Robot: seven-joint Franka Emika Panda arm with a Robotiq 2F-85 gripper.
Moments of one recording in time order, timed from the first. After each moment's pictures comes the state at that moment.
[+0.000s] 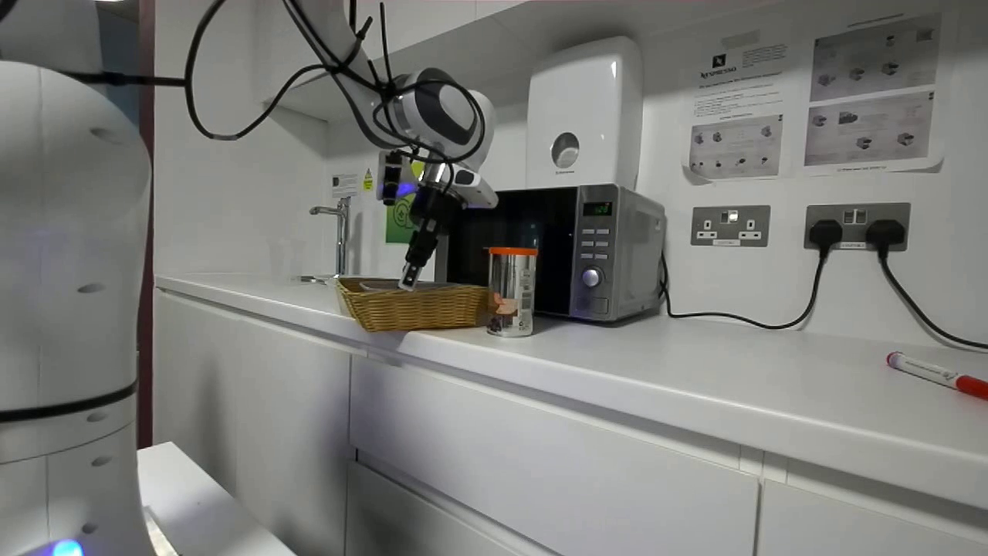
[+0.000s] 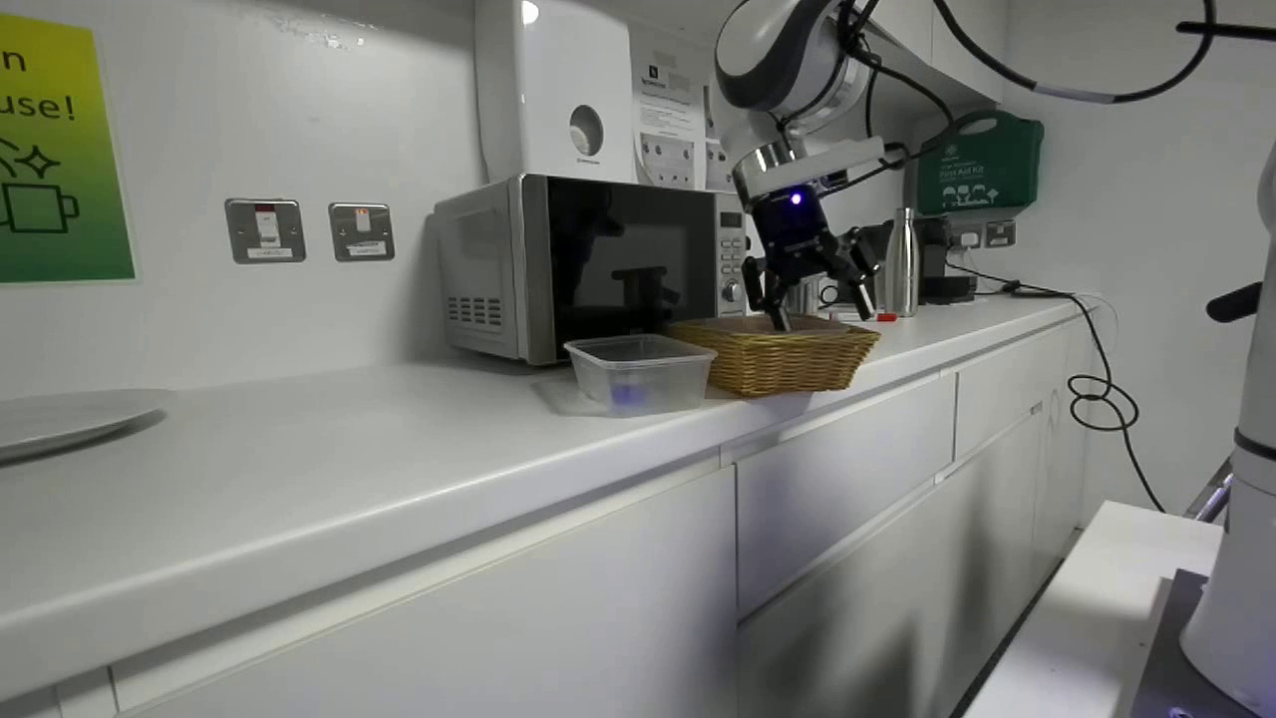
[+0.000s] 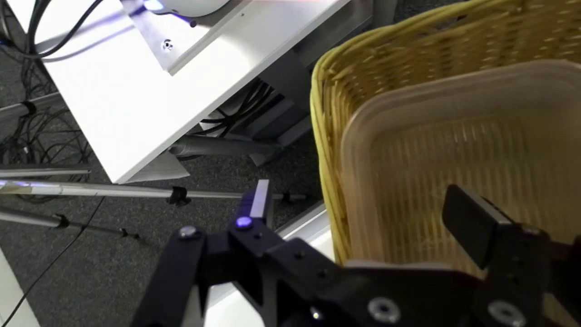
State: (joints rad) arm -0.05 -0.19 0.06 -2.37 0.05 1.79 0.65
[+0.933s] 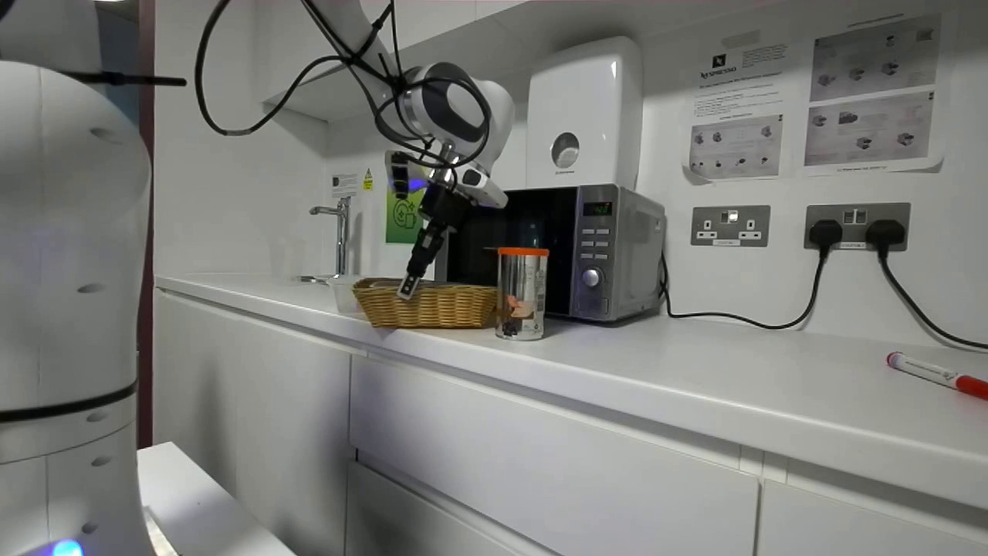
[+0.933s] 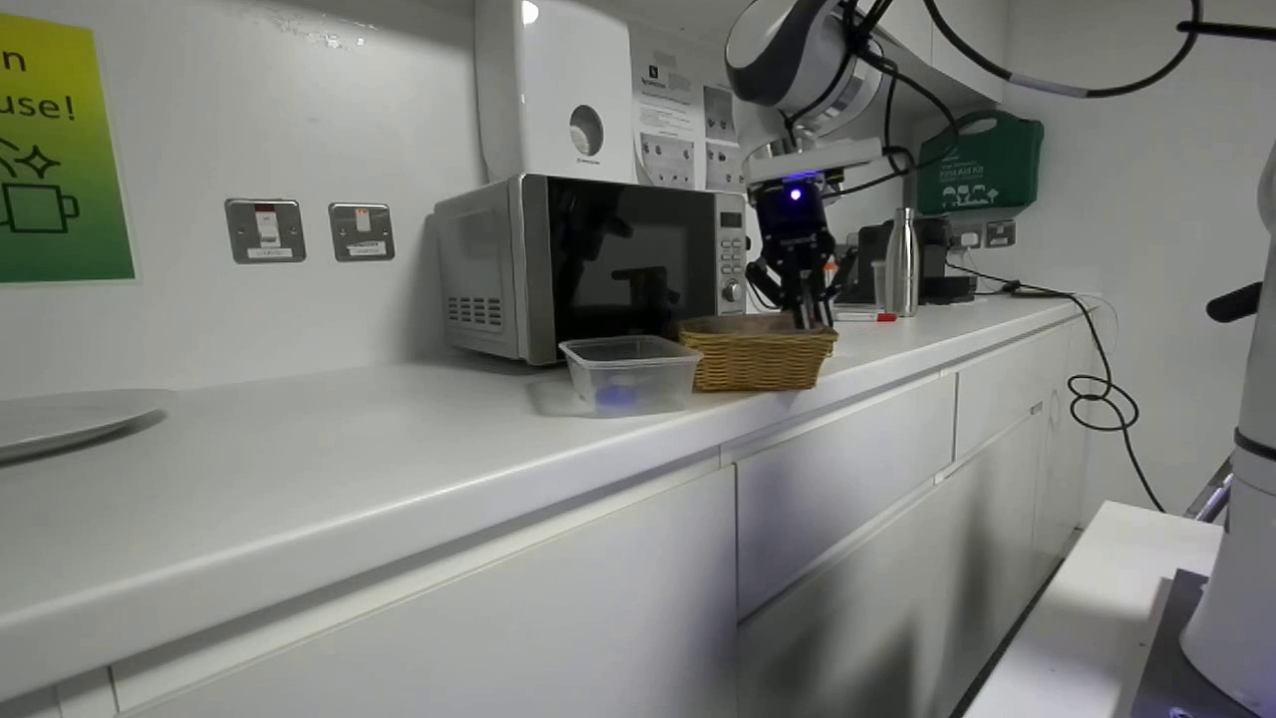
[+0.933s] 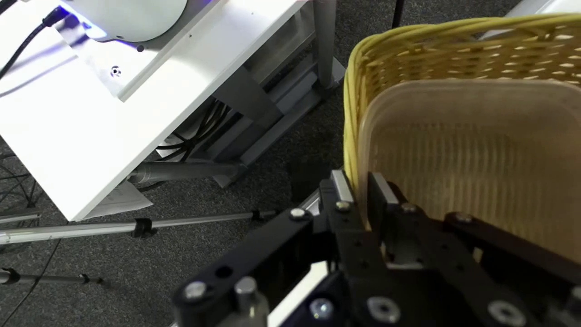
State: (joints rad) arm -0.05 -0.20 0.00 -2.37 0.17 1.82 0.64
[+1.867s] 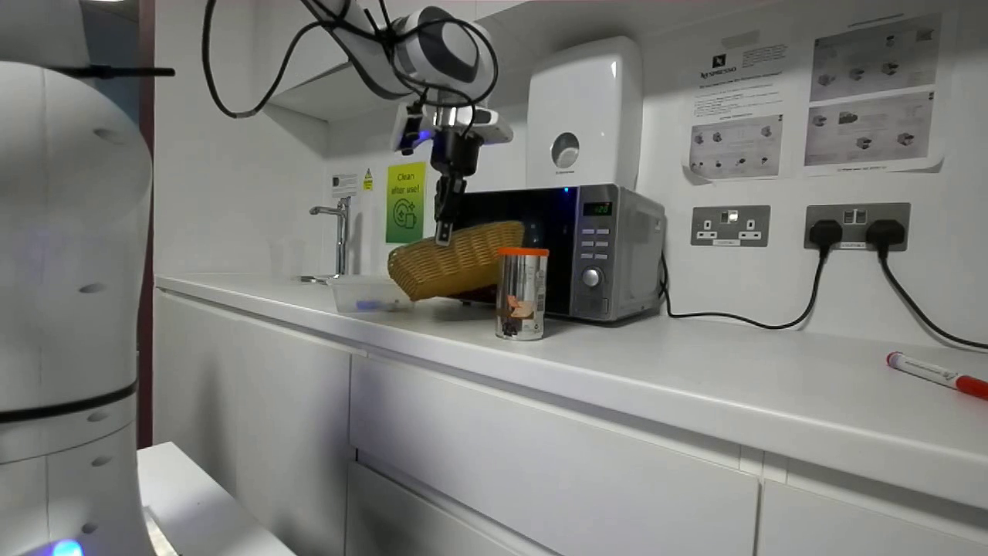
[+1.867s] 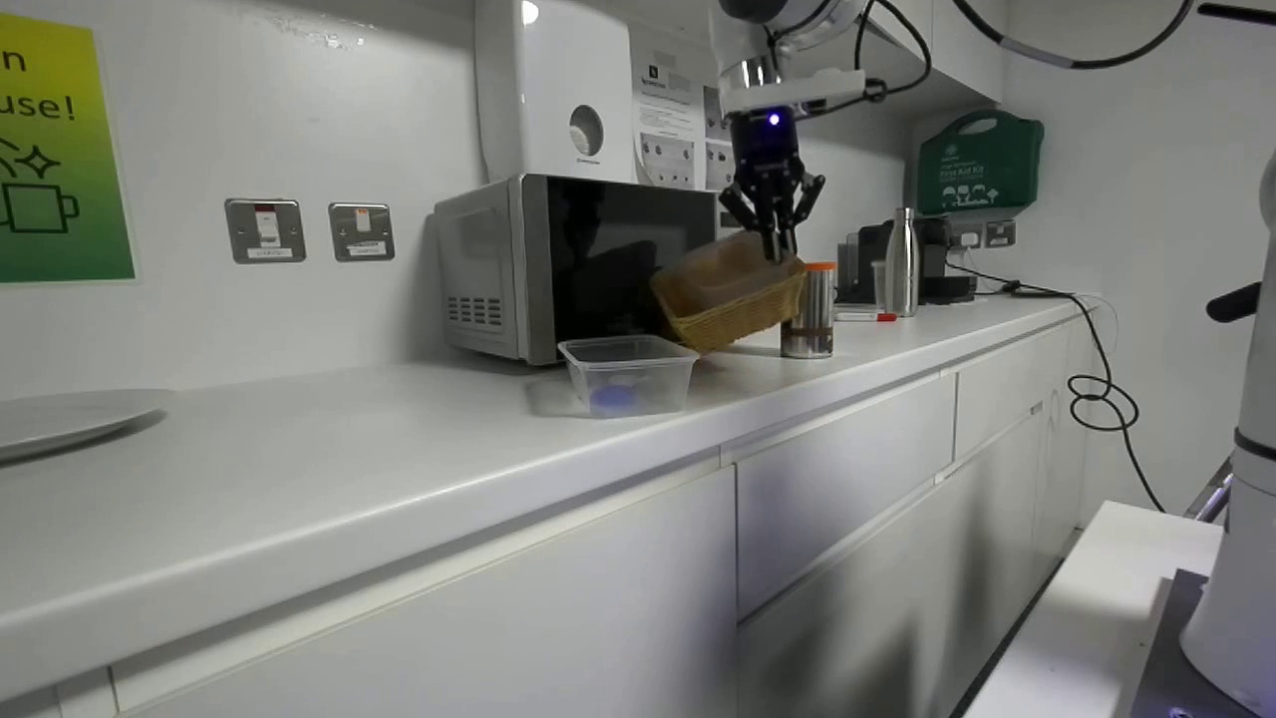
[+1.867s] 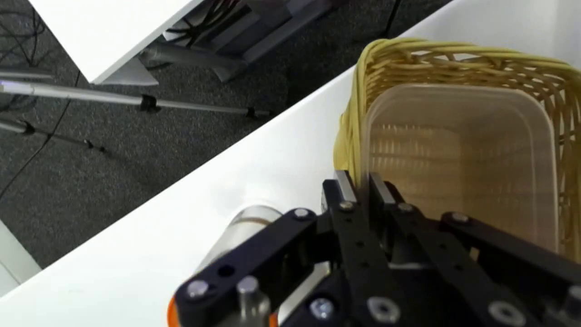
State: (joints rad) arm -0.04 -0.27 0.05 -2.22 -0.01 1.80 0.59
